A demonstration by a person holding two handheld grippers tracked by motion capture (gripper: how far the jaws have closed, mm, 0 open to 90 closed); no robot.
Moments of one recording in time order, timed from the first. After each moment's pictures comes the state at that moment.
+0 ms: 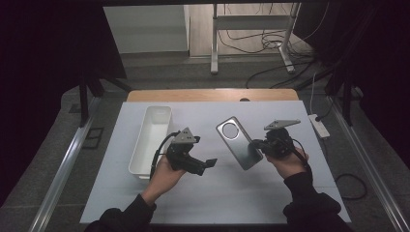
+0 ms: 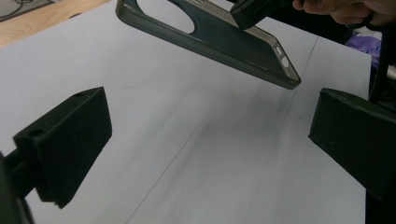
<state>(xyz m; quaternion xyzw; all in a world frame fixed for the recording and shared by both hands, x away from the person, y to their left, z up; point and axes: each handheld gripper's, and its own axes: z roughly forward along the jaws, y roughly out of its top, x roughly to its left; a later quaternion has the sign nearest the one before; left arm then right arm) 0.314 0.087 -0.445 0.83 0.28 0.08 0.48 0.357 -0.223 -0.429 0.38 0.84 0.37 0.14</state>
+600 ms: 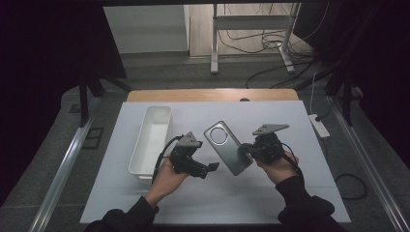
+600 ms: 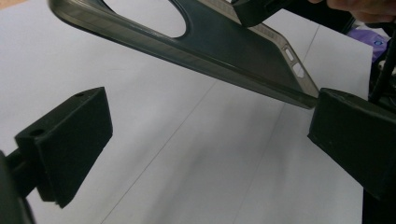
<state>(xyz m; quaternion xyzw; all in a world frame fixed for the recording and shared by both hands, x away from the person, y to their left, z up) 0.314 0.079 -0.460 0.83 0.30 0.06 0.46 0.340 -0.193 -0.428 0.35 0.85 0.38 0.13</state>
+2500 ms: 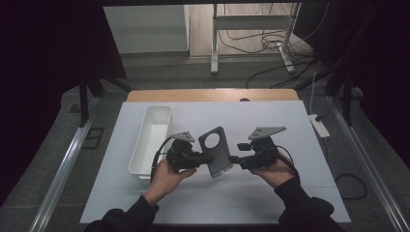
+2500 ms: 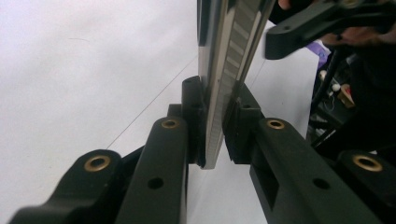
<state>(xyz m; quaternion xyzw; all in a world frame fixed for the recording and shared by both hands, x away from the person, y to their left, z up) 0.321 0.093 -0.457 0.82 0.31 -0.05 0.47 0.332 -0.184 -0.427 0.29 0.85 0.43 0.06</state>
